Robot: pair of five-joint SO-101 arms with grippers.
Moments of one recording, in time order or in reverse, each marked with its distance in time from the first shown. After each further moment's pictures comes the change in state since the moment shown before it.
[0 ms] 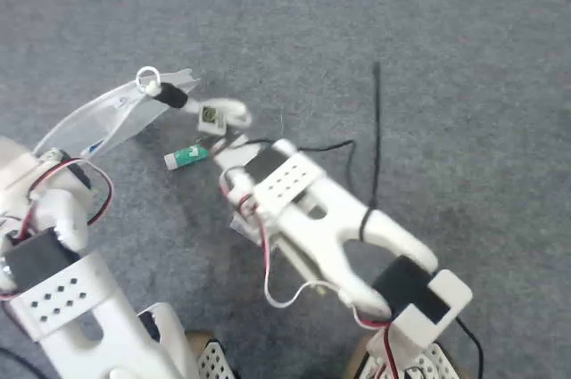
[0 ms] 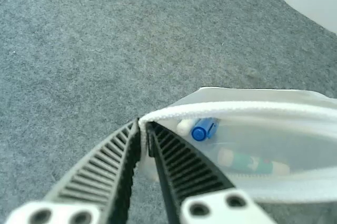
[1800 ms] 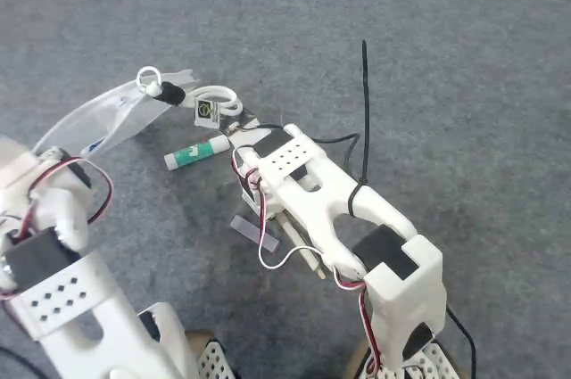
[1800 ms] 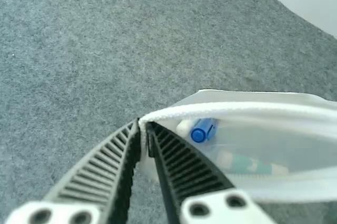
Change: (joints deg) left arm 0.1 0.0 0.0 -0.6 0.0; right arm 3.9 13.9 -8.2 -5.3 1.3
